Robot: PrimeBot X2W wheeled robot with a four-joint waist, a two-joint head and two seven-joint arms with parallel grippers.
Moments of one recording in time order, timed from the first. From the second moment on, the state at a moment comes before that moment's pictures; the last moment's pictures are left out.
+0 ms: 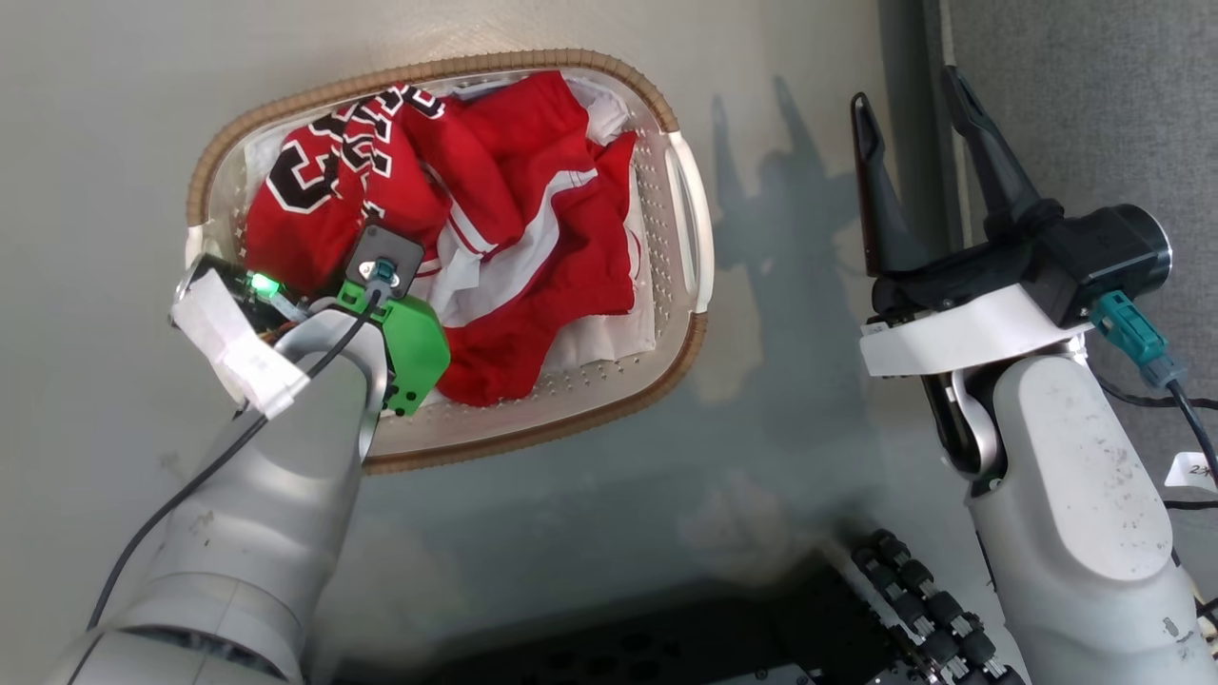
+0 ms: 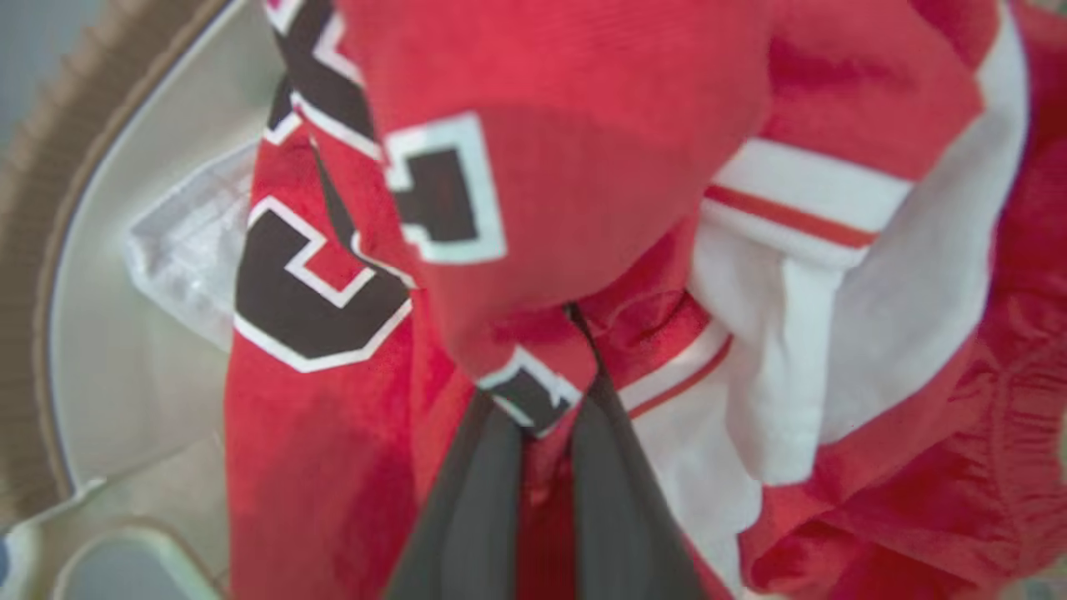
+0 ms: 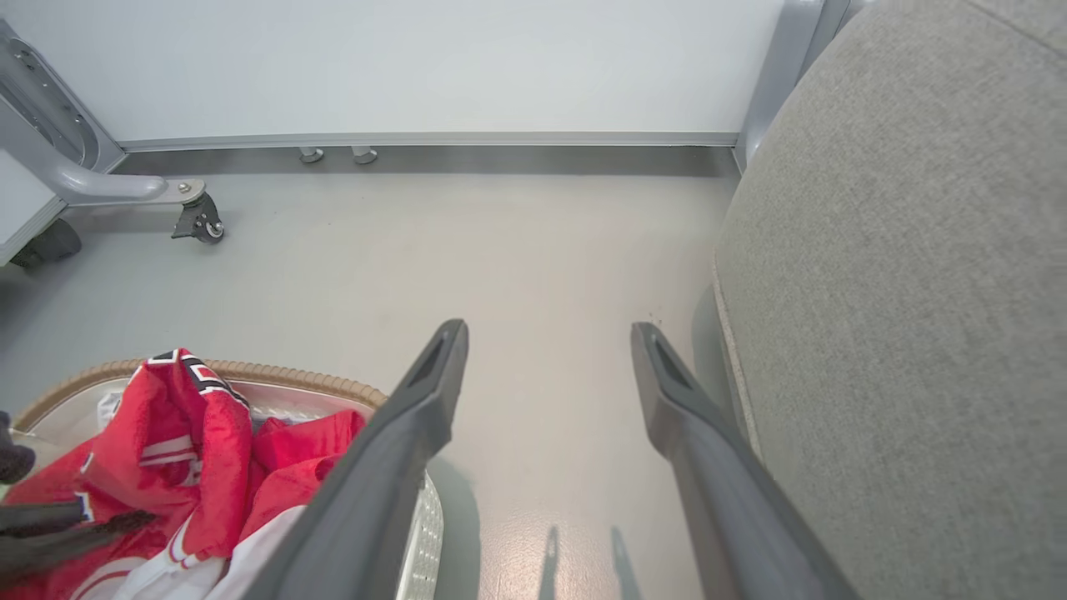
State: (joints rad) left arm -0.96 0.05 -0.47 1.28 0.03 0.03 -0.22; right arm -0.52 -0.05 0.13 0.12 0.13 0.13 -0.26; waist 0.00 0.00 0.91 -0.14
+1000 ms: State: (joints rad) left arm -0.46 0.07 -0.42 0.72 -0.11 0.01 -0.26; right arm -0.33 -0.05 0.14 0.24 0.16 0.13 -0.26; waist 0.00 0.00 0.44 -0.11
